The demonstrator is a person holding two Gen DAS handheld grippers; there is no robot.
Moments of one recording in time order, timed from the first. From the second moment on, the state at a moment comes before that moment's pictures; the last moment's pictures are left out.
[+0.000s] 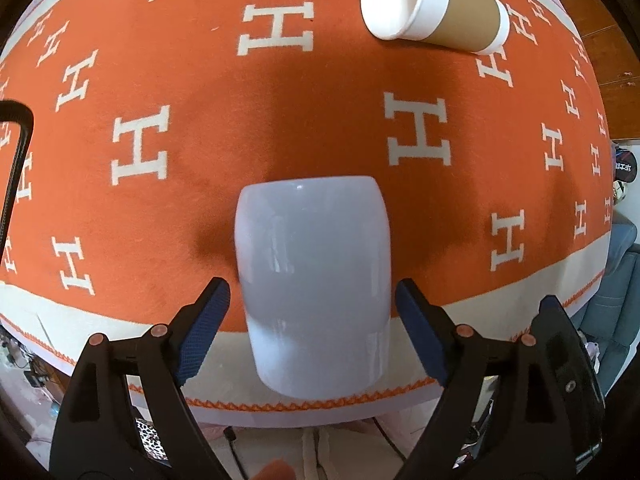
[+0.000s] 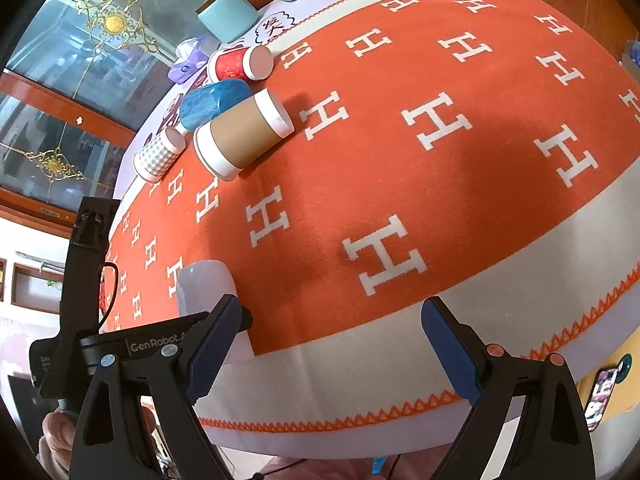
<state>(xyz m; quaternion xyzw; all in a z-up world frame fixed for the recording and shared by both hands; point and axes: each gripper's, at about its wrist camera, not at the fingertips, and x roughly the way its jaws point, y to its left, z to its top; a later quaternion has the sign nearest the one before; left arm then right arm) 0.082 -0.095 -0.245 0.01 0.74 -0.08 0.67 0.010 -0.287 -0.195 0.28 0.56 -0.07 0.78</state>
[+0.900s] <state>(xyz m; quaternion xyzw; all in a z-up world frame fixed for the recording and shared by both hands) 0.047 -0.001 -0.147 0.03 0.68 -0.09 0.73 0.033 -0.234 -0.171 0.23 0.56 -0.02 0.79</state>
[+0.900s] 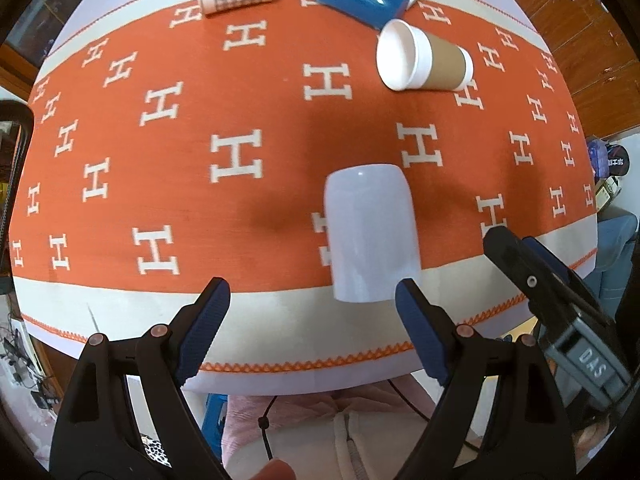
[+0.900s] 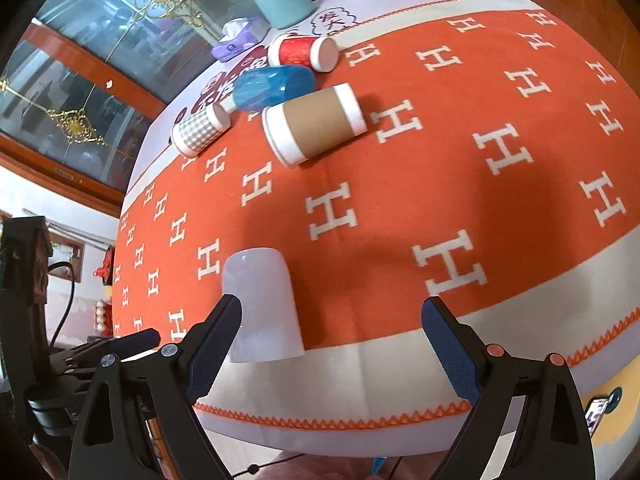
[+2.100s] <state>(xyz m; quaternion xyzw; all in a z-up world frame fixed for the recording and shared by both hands) 0.092 0.075 -0.202 0.00 0.70 -0.09 0.71 0.127 -0.175 -0.261 0.25 0.69 0.15 0.66</state>
